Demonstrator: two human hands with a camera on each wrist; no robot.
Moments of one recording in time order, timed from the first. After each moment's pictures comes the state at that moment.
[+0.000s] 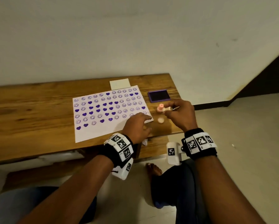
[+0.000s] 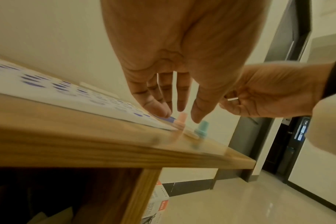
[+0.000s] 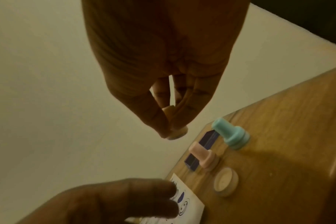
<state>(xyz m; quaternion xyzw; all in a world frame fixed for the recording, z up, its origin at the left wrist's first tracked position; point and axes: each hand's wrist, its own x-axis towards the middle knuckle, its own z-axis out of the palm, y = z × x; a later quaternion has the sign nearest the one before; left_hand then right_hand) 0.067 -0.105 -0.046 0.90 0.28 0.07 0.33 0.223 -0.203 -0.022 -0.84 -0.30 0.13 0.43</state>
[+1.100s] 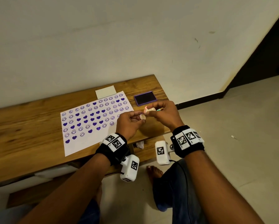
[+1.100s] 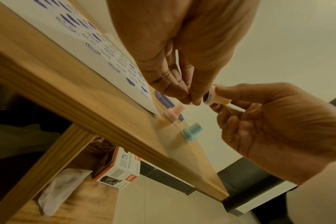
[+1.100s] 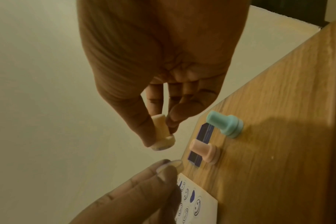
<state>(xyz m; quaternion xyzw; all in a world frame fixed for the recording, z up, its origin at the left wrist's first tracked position) 0.106 -0.110 -0.050 0.73 0.36 0.20 0.55 0.237 -0.207 -0.037 -0.75 -0.29 0.24 0.55</state>
